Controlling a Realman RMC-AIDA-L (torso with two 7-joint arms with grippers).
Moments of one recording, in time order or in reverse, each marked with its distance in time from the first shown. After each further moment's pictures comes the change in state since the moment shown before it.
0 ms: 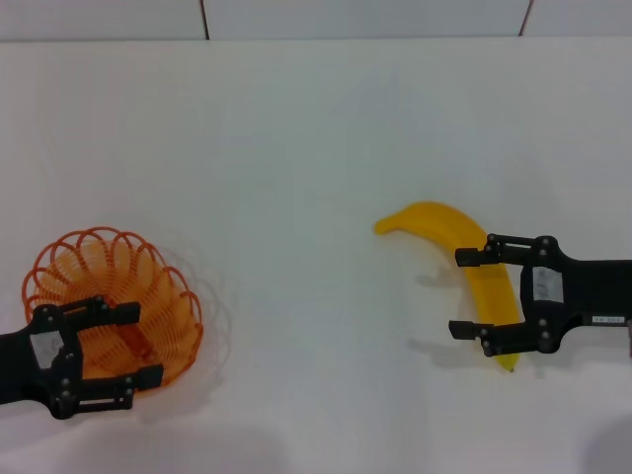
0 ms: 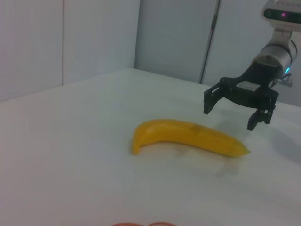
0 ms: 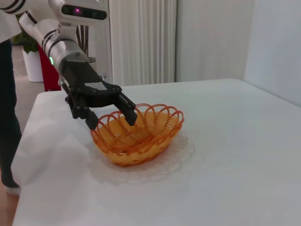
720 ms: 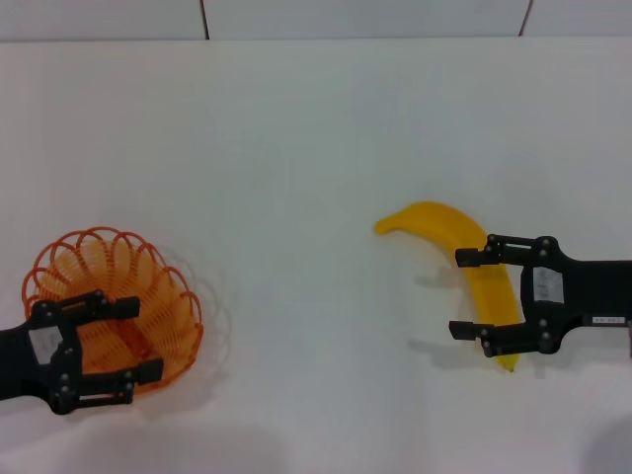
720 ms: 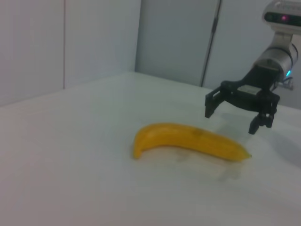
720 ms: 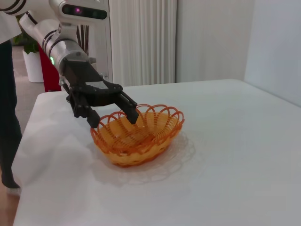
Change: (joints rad) left arm 0.000 -0.002 -0.007 0.003 -0.010 0.008 0.001; right arm -0.001 0.000 0.000 0.000 0.001 -0.002 0.000
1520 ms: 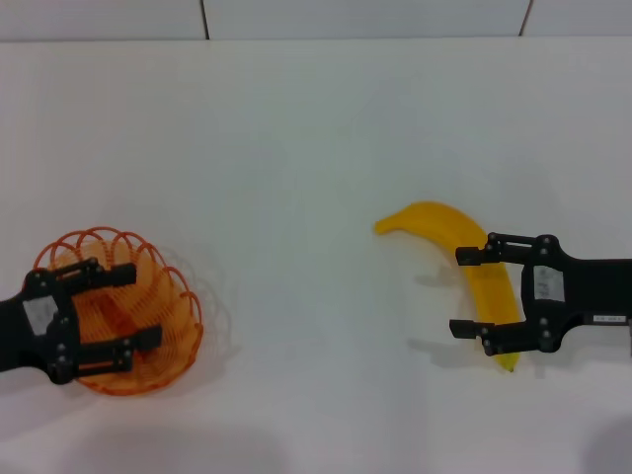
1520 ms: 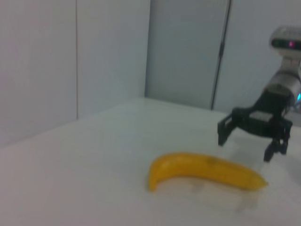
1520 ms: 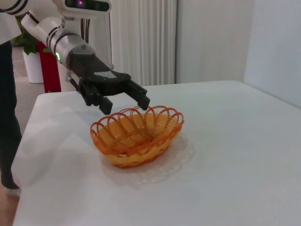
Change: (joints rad) left arm -0.009 0.002 -0.002 0.005 -0.073 0.011 0.008; right arm 0.001 -0.002 0.000 0.000 0.002 -0.002 0.000
